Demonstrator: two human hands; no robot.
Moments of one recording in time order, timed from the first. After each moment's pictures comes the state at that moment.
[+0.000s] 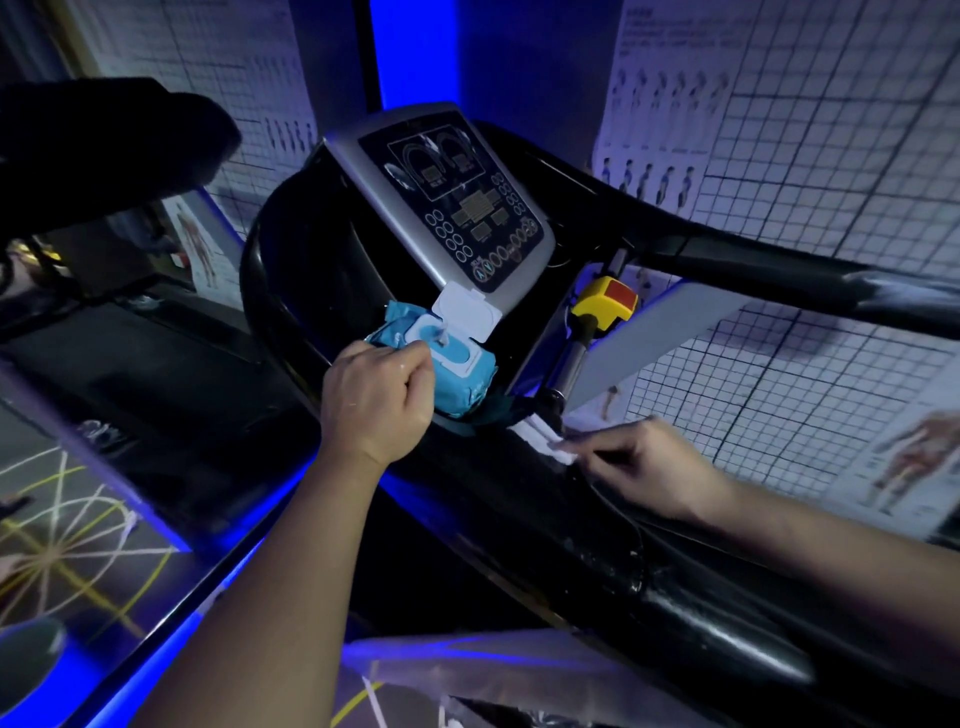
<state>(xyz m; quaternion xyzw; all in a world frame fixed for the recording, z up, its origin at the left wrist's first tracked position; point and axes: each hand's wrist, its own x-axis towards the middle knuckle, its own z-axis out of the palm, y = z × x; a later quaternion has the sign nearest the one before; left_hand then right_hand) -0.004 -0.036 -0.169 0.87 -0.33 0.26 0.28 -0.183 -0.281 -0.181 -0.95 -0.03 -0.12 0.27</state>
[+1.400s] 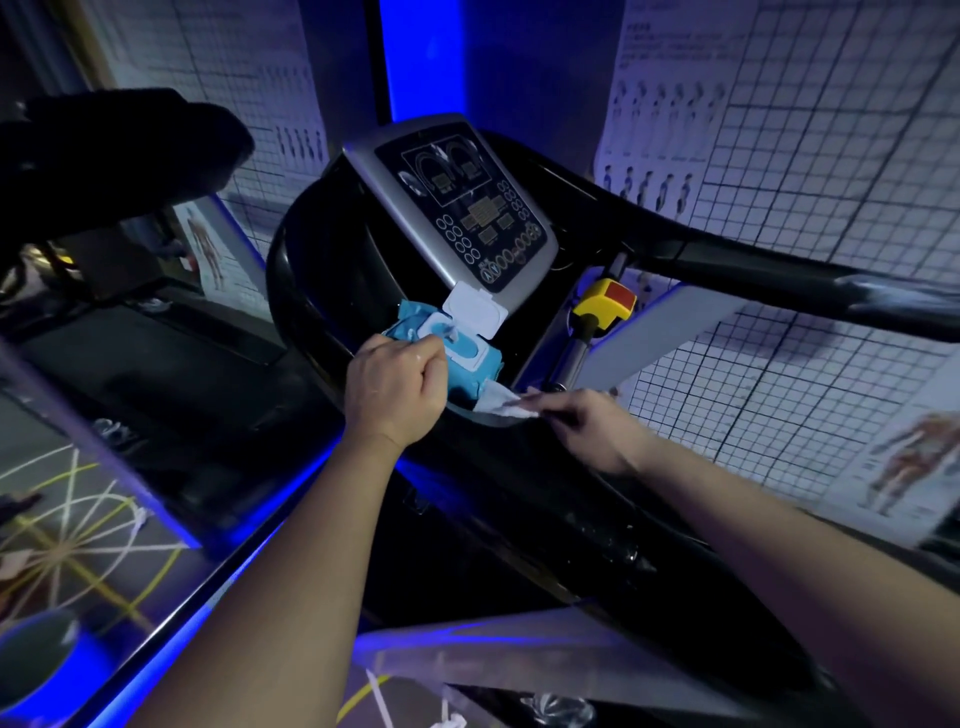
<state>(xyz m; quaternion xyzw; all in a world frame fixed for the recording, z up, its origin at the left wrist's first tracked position) -0.006 -0.037 -0.169 0.85 -0.33 0.28 0.30 -0.141 -0.246 -0.172 -0.96 0.02 -0.04 0.29</state>
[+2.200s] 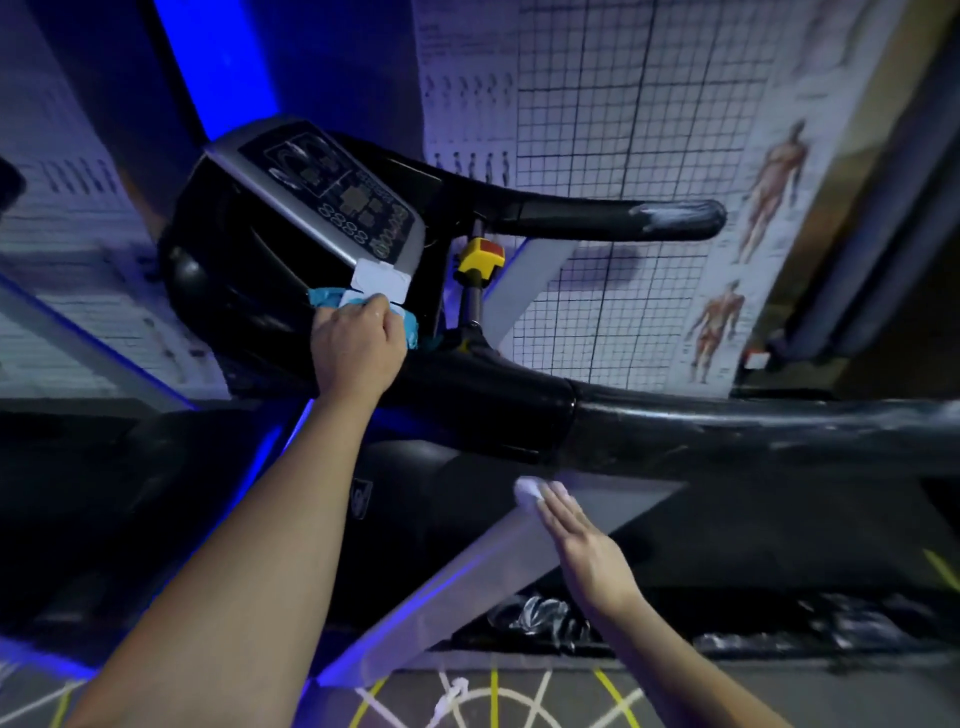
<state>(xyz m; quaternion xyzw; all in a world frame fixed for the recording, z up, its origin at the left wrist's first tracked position) -0.014 -0.025 -0.168 0.83 -0.41 0.27 0.26 -0.322 -0.088 -0.377 -0.95 0.22 -0.20 0.13</state>
